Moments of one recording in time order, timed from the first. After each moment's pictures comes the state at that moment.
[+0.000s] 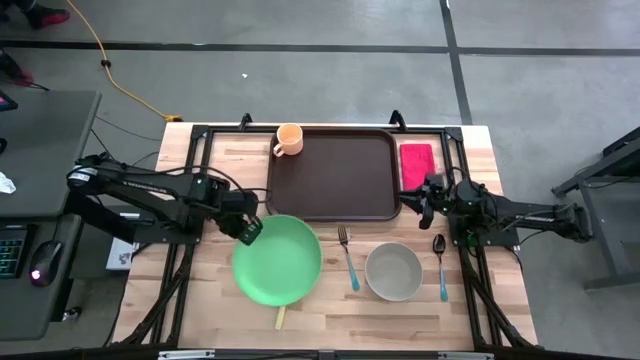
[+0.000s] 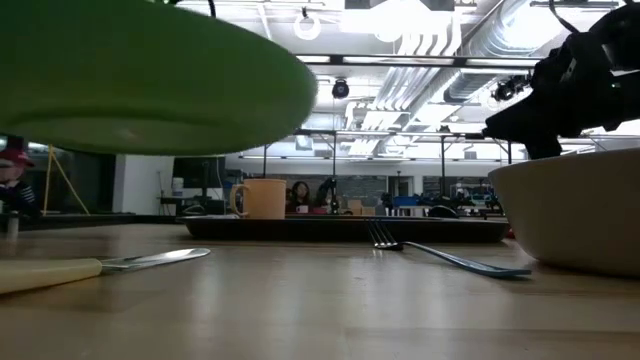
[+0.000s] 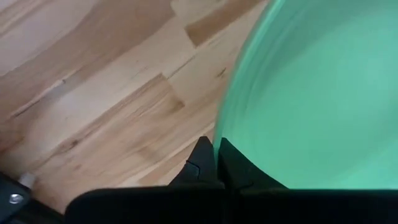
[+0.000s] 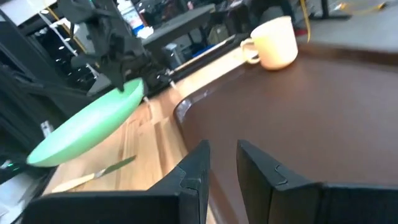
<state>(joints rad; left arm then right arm) -0.11 1.10 0.85 -0.99 0.20 -1.15 -0.19 0.21 0.01 0.05 0.02 0.49</state>
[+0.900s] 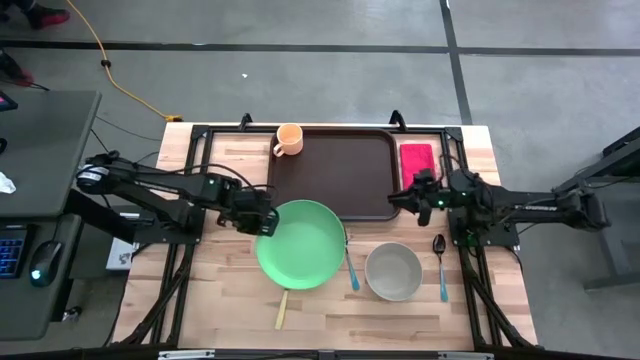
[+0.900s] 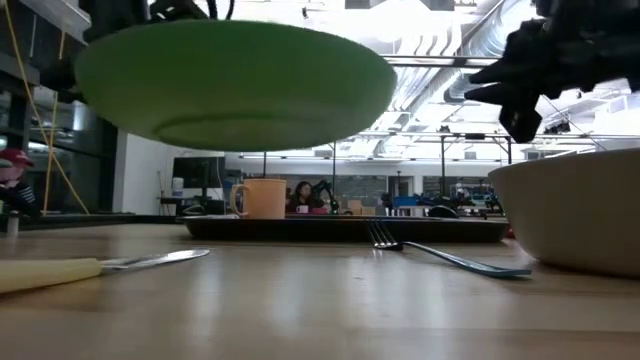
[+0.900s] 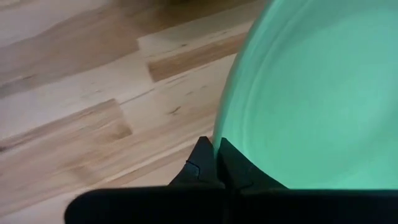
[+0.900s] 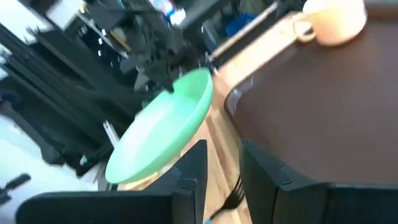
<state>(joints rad) -0.10 1.21 0.94 -0.90 0.12 -1.40 -0.19 0.58 0.25 0.14 -0.17 0.65</state>
